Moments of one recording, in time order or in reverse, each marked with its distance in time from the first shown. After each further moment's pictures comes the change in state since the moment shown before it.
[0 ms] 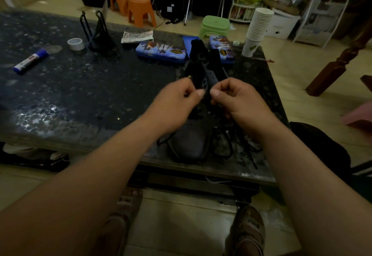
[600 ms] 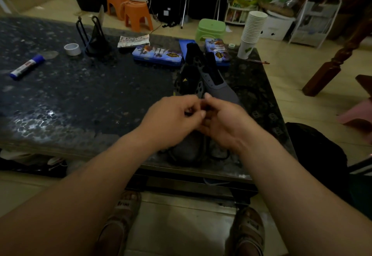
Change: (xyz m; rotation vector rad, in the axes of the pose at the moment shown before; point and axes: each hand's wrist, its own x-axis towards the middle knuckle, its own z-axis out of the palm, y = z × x) left_hand -0.023 -0.002 0.000 0.211 -0.047 0.239; right_hand -0.008 -0.009 0.034 0.737 -0.091 0.564
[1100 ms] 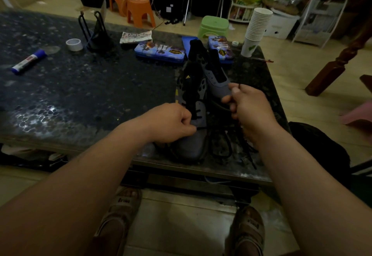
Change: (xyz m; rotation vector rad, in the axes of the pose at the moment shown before) left_hand 0.010 -0.020 -0.005 0.183 -0.426 -0.156; right_hand 0.015 -0.017 -0.038 -0.511 0.387 -0.396
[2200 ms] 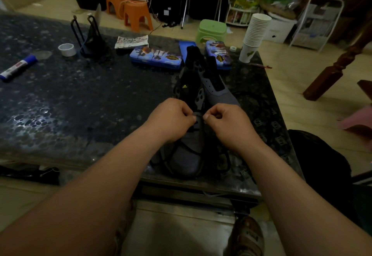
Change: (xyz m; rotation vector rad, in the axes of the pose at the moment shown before) left_hand 0.039 0.009 0.003 -0.285 0.244 -0.230; right_hand 0.018 0.026 0.014 -0.584 -0.117 -0.290
